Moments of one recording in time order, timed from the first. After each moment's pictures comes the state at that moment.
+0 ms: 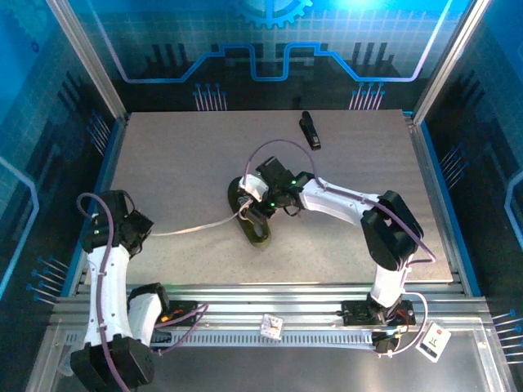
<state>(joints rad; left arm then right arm) 0.35 0.82 0.76 -1.00 0.04 -0.72 0.76 1.82 1.30 -0.48 -0.22 -0.23</state>
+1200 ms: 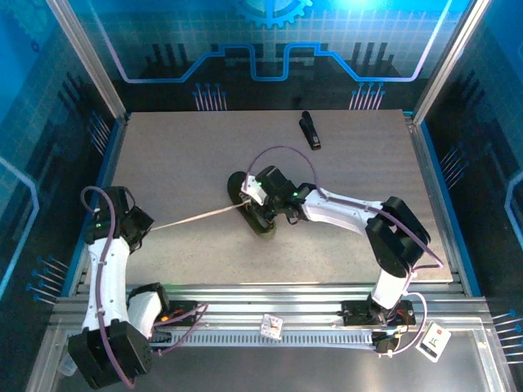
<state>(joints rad) 0.36 0.89 0.74 -0.92 0.03 -0.66 0.80 1.75 1.18 -0.34 0.01 -0.21</state>
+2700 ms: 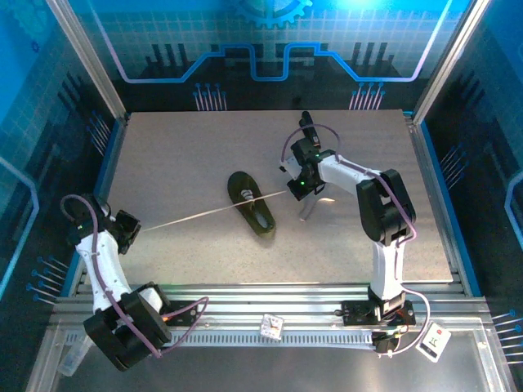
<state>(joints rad) 0.68 0.97 0.74 -0.92 0.31 -0.53 0.43 2.02 1.43 -0.66 -0.06 -0.23</state>
